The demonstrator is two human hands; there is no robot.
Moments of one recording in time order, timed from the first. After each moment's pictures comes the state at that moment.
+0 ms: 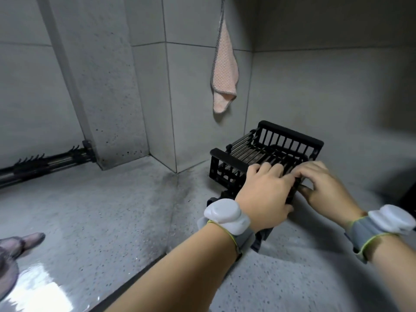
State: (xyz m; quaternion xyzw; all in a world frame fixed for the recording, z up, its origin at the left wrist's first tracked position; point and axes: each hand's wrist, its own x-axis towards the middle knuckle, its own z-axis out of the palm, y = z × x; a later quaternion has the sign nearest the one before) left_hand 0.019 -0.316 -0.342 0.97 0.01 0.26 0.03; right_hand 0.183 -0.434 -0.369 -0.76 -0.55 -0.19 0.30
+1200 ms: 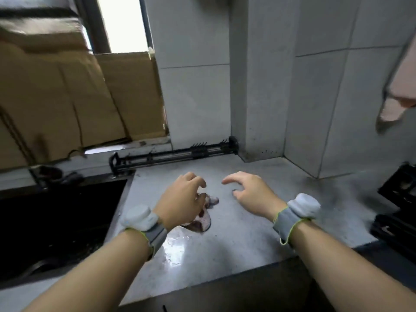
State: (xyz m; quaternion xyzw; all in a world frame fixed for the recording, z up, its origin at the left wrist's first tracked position) left_hand -0.403 -0.129 -0.355 0.86 0.46 0.21 0.00; right_hand -0.195 -0.169 -0.350 -0.60 -0.73 0.12 0.30
